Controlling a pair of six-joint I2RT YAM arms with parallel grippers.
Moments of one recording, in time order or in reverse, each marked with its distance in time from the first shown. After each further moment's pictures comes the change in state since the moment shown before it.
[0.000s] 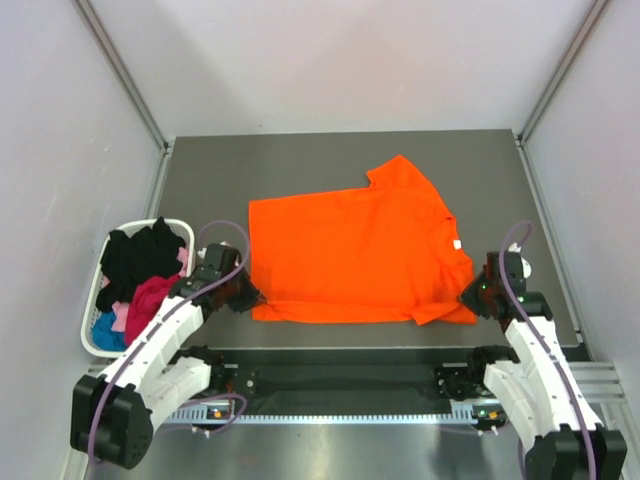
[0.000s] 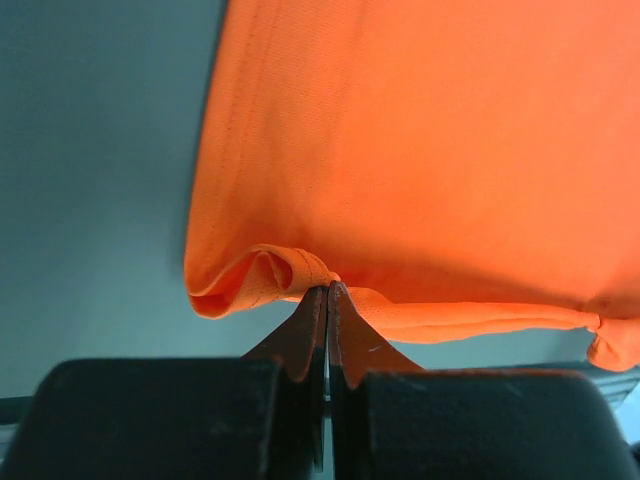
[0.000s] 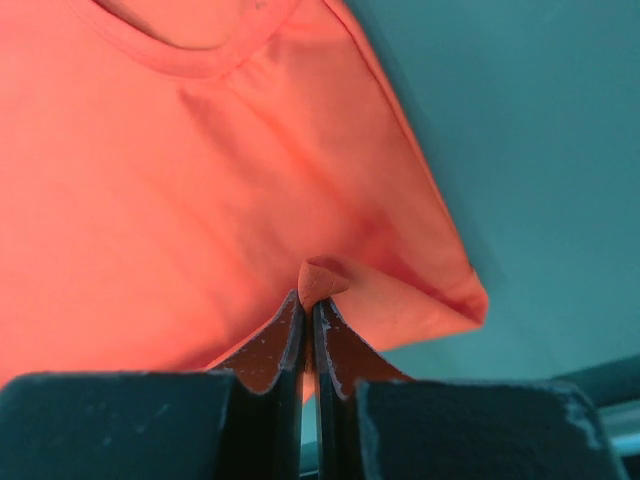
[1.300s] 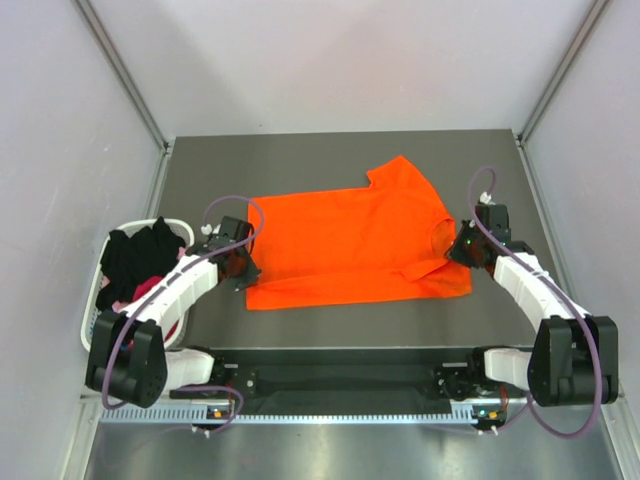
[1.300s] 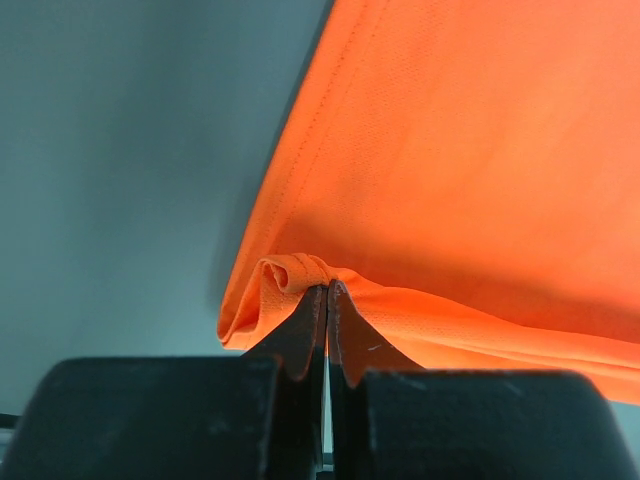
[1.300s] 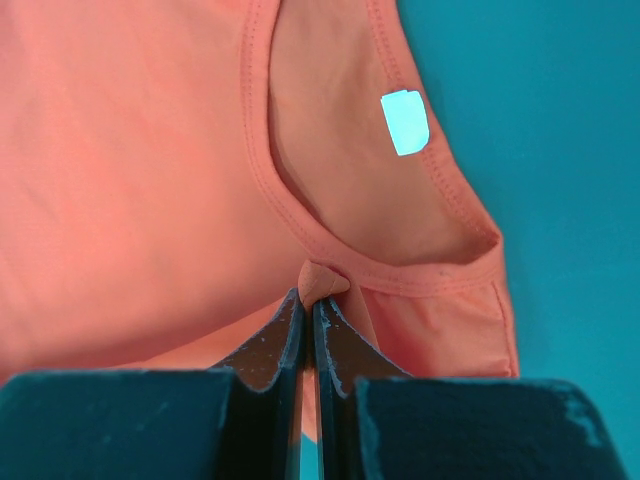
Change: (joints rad) left arm 0.000 0.340 0.219 -0.025 -0.234 0.066; right arm 0.026 0.535 0.223 0.402 -0.106 -0.283
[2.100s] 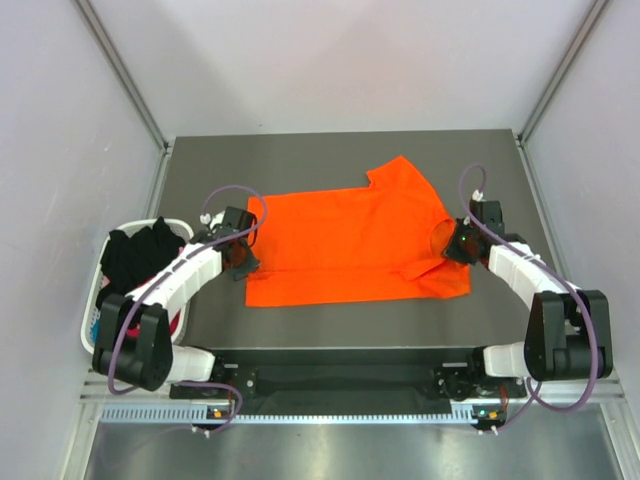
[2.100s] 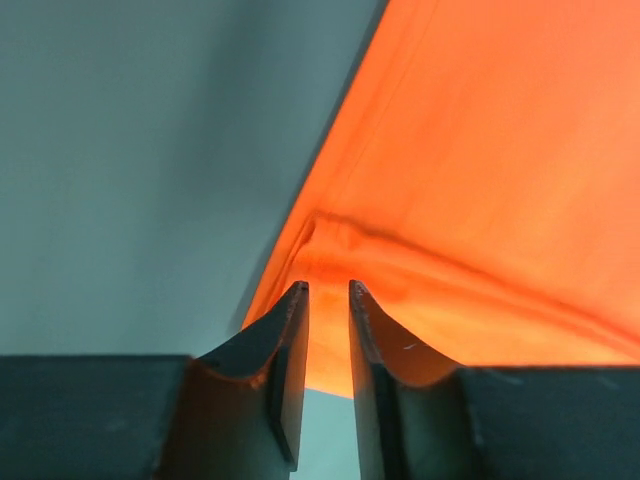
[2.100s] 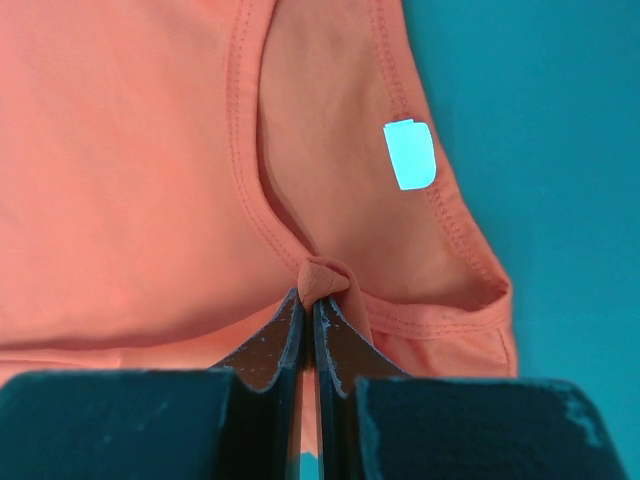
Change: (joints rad) left arm 0.003 0.091 0.074 0.004 -0.111 0.022; right arm 0.008 0.125 0.033 0.049 -0.014 -0.040
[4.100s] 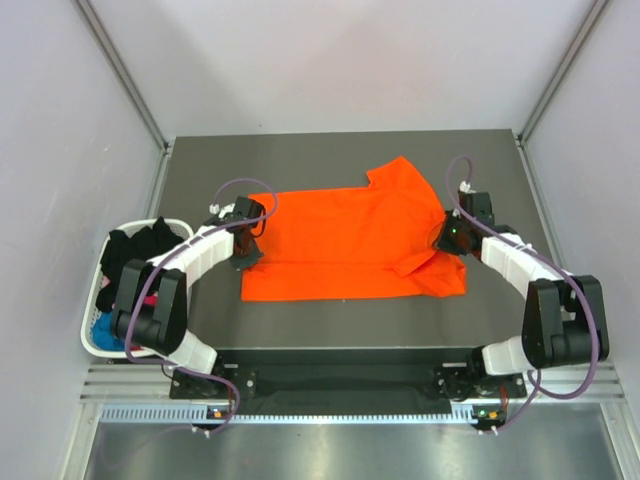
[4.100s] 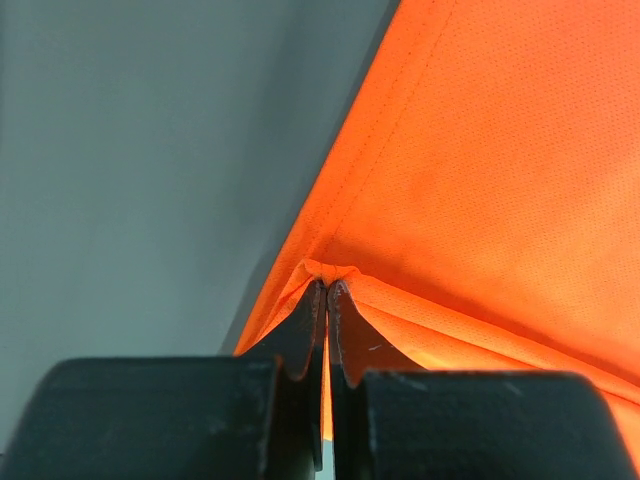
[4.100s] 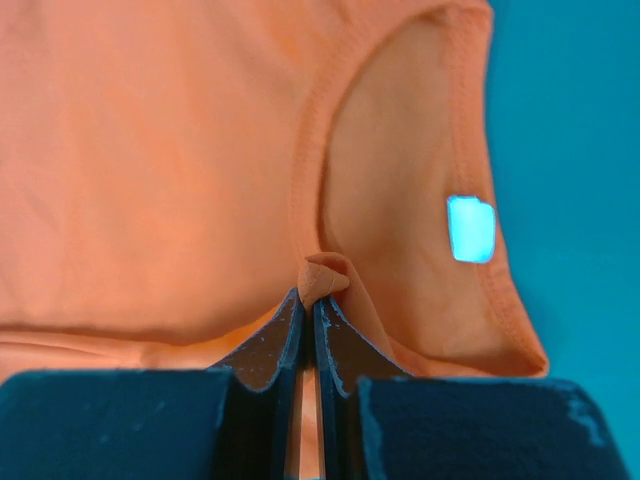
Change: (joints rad) left arm 0.004 0.203 0.112 0.029 -0.078 0.056; right arm 0.054 0.072 0.058 0.042 -0.016 -0.018
